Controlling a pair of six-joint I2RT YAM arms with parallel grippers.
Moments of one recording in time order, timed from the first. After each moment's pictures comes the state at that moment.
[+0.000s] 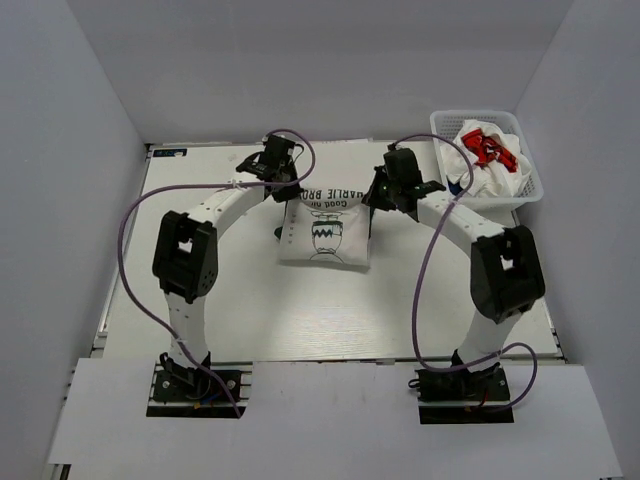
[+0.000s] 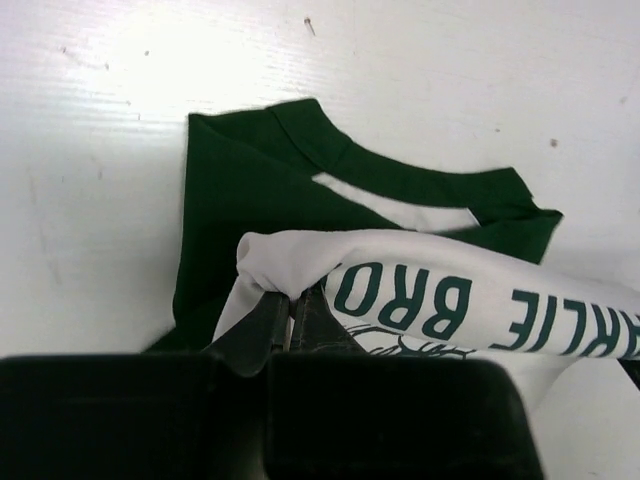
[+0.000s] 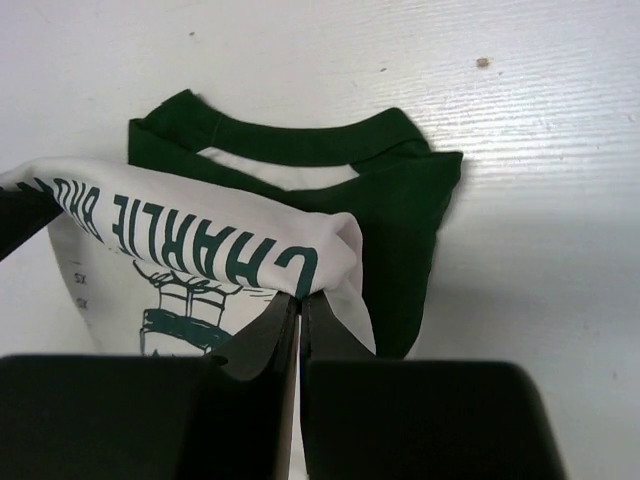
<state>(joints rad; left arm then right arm) -0.43 1.98 1.64 -0.50 -0.09 -0.60 0.43 1.74 1.29 -0.25 -0.04 0.57</state>
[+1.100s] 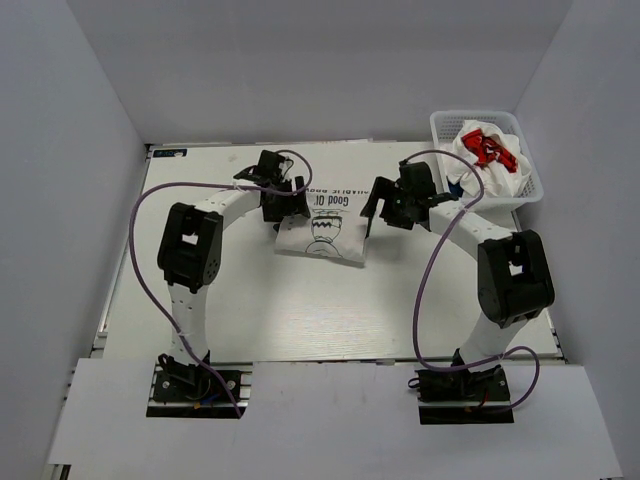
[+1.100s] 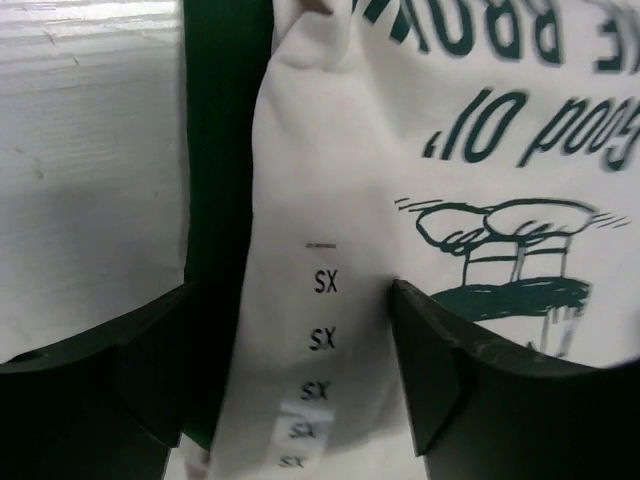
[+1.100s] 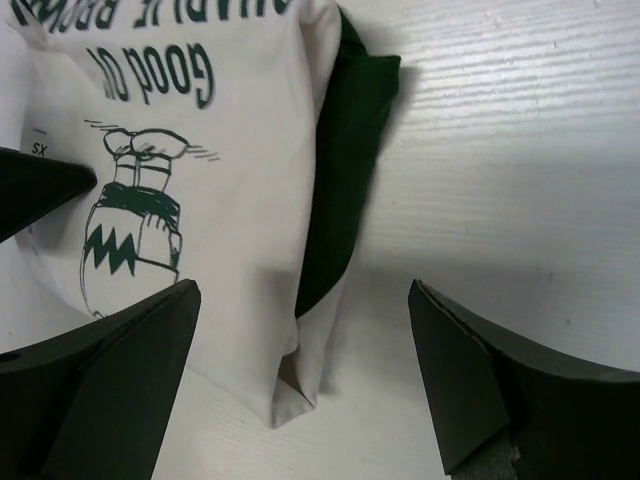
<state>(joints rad) -0.36 2.10 1.58 -0.45 0.17 -0.45 0.35 1.73 1.17 -0.24 -0.16 0.54</state>
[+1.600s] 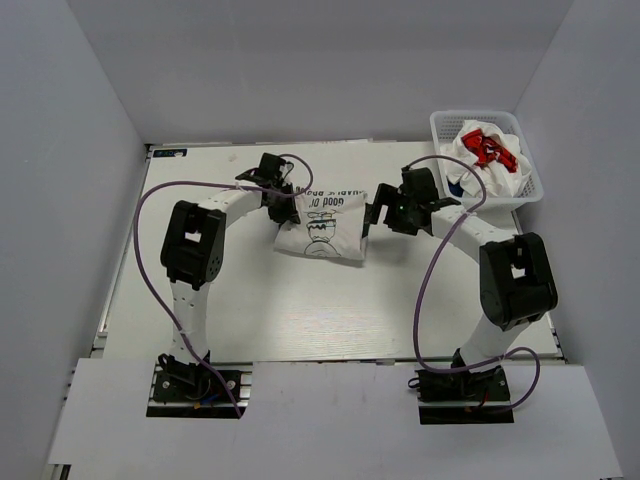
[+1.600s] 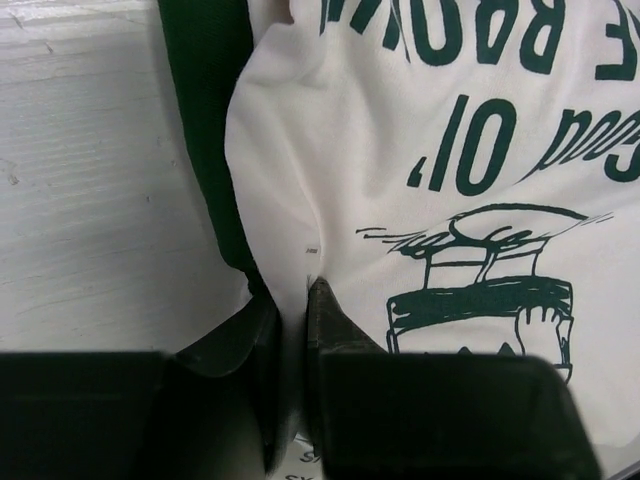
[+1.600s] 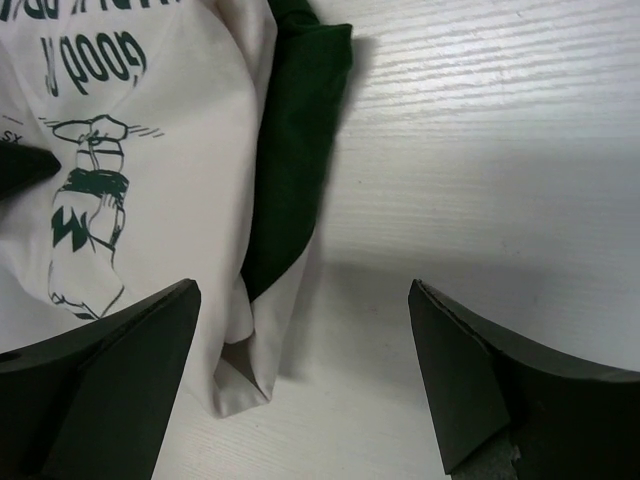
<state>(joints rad) -0.35 2.14 1.58 -0.45 0.20 -0.44 0.34 1.71 1.12 -0.24 -0.15 0.51</state>
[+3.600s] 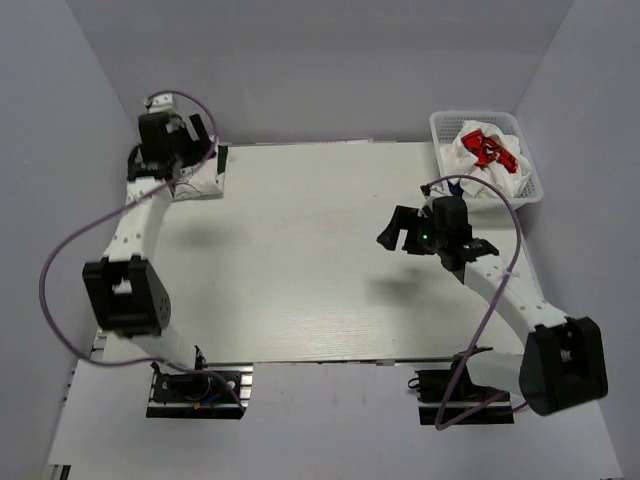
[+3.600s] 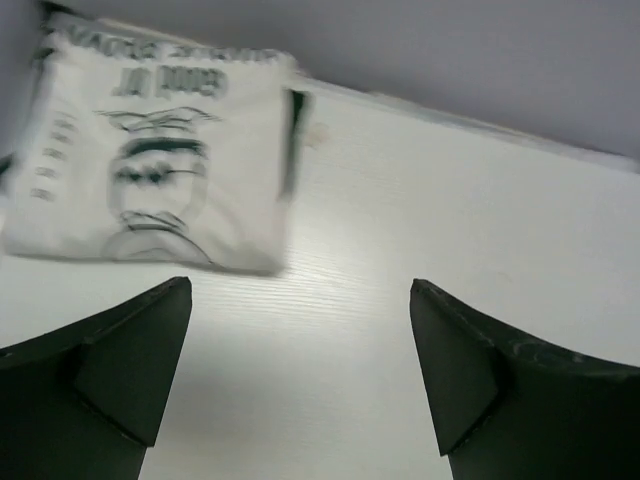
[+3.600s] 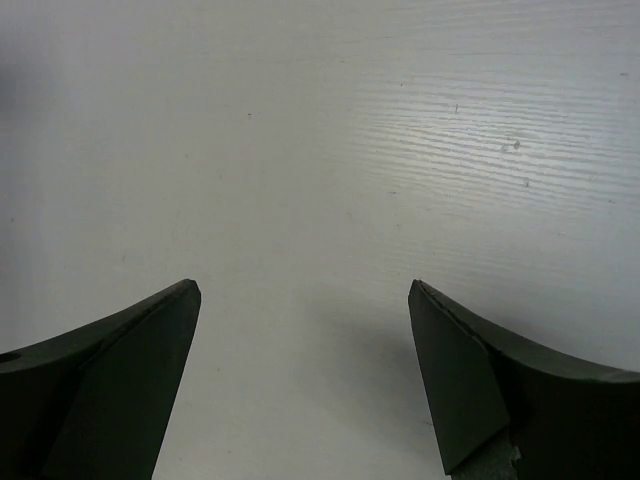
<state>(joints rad) 0.08 1.76 1.64 -0.33 0.01 -0.19 0.32 1.26 0.80 -0.19 -0.24 0.40</state>
